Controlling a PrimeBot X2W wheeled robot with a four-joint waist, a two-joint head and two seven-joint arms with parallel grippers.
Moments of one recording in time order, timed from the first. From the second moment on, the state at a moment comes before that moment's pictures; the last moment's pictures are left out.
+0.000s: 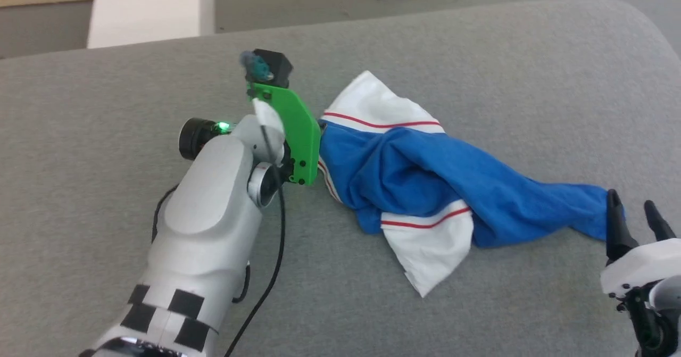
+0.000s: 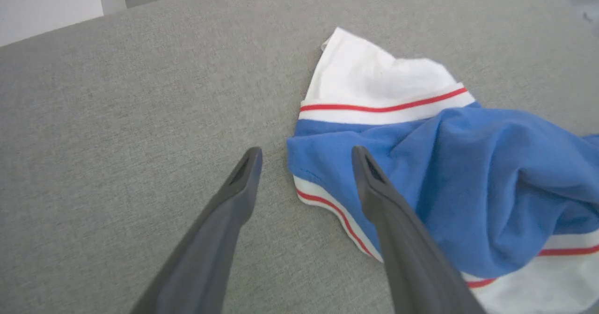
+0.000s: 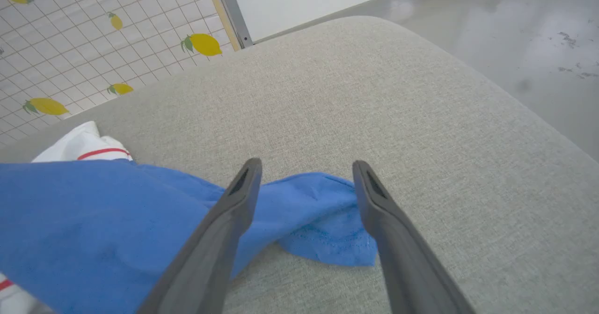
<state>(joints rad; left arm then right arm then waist) -0.81 0.05 -0.32 0.65 -0.37 -0.07 0.55 -0.13 -0.05 -0.35 0.14 0.26 0.13 0.14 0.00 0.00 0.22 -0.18</state>
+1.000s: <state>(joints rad) -0.43 0.17 -0.07 0.37 -0.63 -0.01 0.30 -0.13 -0.05 -0.36 0.17 0.21 0.13 0.15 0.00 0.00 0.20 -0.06</state>
